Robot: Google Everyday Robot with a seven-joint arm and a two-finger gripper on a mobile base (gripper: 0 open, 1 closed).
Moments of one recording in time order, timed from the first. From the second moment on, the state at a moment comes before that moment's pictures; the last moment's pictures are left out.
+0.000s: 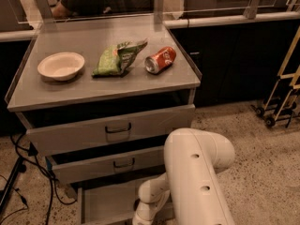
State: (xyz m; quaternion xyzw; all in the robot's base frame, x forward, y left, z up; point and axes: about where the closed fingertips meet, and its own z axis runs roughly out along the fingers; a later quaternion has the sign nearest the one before) arm 0.359 0.064 0.200 0.58 -0.75 -0.30 0.07
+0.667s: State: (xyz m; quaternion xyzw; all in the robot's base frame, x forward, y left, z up) arm 0.344 0.055 0.197 0.58 -0.75 -0.31 0.09
